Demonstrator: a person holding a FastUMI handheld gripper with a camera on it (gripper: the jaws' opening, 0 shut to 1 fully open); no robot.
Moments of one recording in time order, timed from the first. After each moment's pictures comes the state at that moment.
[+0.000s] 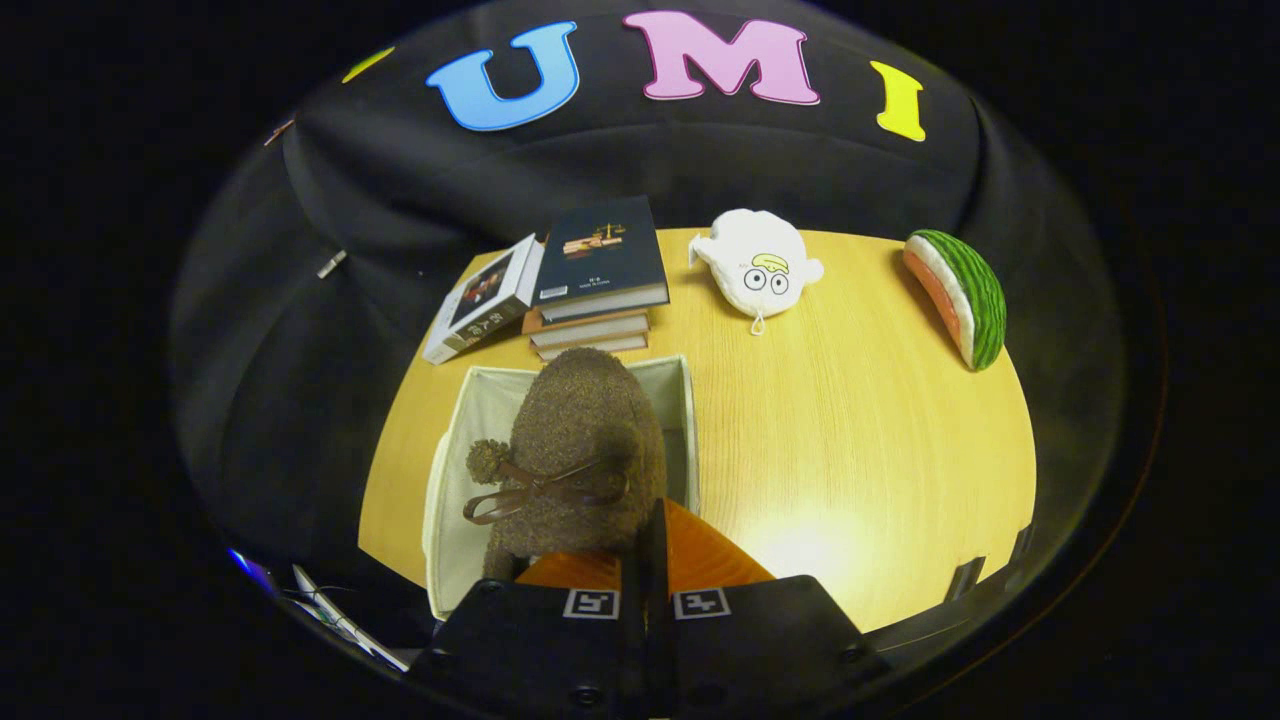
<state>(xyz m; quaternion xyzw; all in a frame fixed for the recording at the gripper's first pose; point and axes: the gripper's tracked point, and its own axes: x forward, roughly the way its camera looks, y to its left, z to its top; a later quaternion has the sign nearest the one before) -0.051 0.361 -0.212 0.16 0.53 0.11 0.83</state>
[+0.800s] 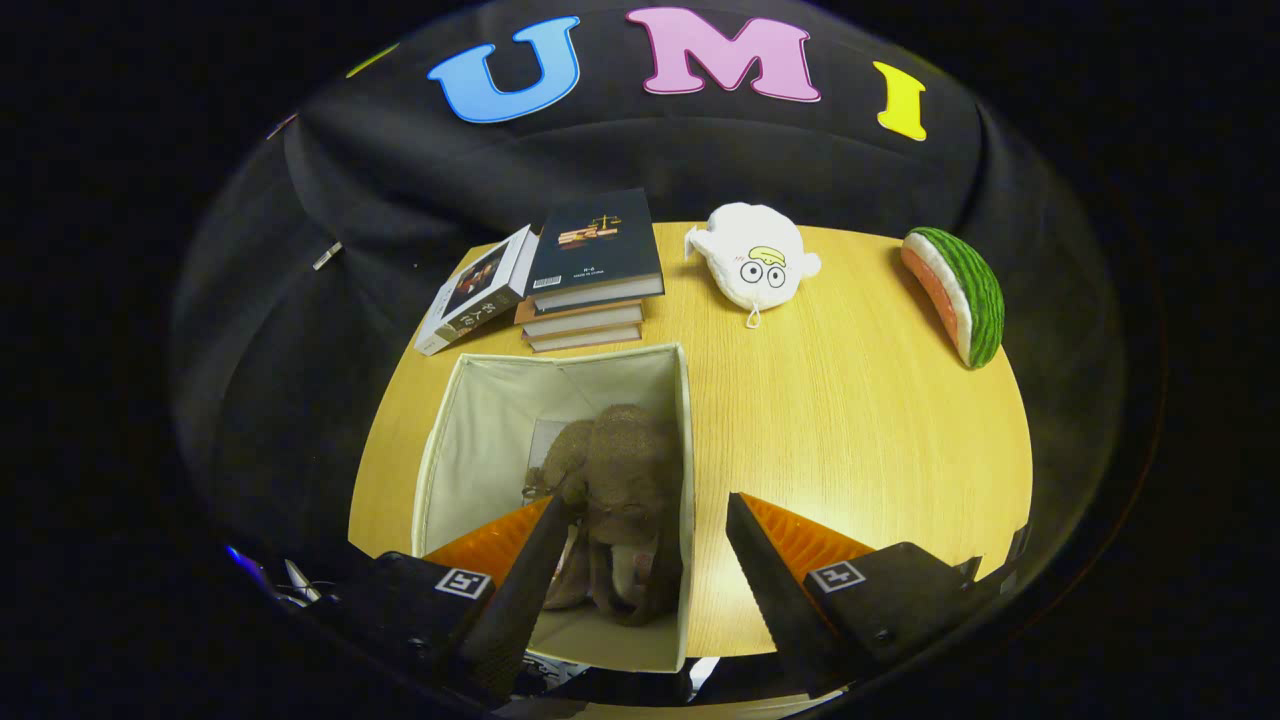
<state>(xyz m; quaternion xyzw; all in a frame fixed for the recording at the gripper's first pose) -0.051 0.352 -0.208 0.16 0.51 0.11 0.84</state>
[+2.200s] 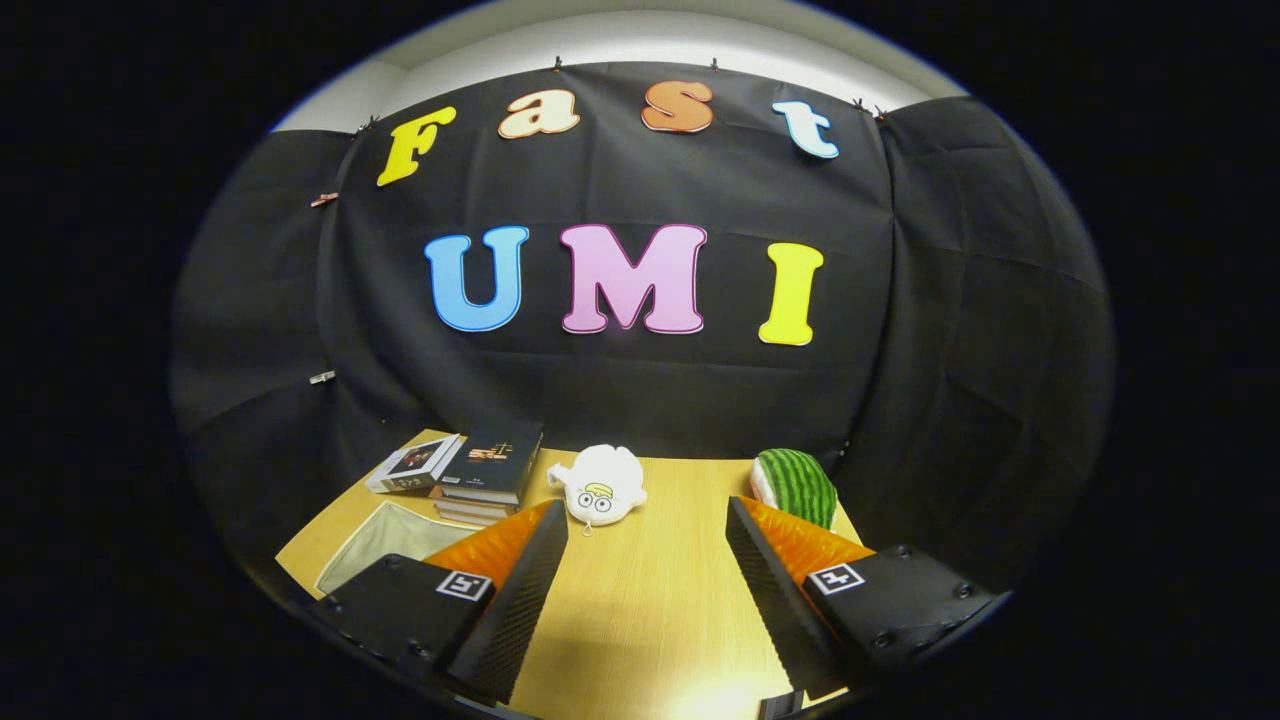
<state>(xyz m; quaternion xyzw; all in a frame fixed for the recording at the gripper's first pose) -0.022 0.090 -0.086 0.12 0.20 0.05 0.97</state>
